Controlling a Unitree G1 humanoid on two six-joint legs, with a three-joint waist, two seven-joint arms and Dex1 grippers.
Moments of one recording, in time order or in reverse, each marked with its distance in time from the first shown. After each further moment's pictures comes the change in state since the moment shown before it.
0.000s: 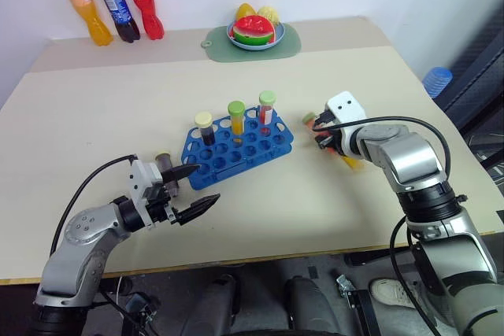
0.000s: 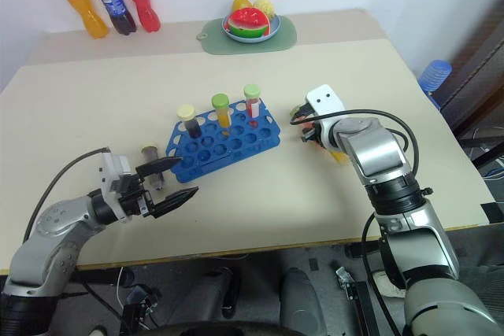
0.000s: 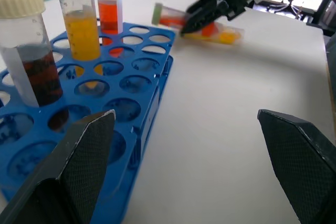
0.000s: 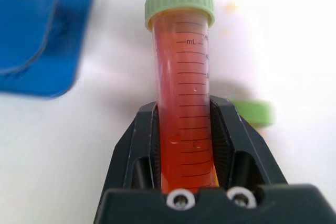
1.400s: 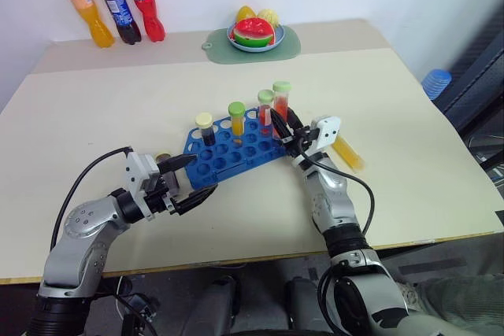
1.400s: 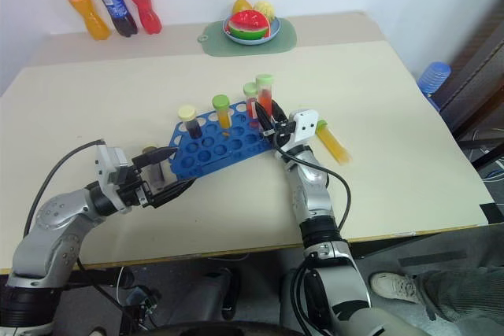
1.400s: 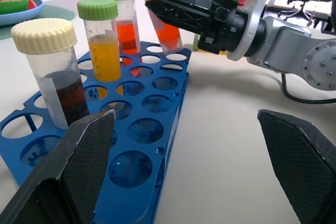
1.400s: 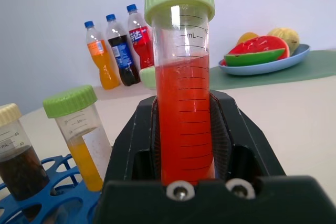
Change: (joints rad) left arm -0.033 -0.008 0.023 0.038 0.004 -0.033 0.011; right arm 0.236 0.576 -0.260 0.459 0.146 -1.339 0.052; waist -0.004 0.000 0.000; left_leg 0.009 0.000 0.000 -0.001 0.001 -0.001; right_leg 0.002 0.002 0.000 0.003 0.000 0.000
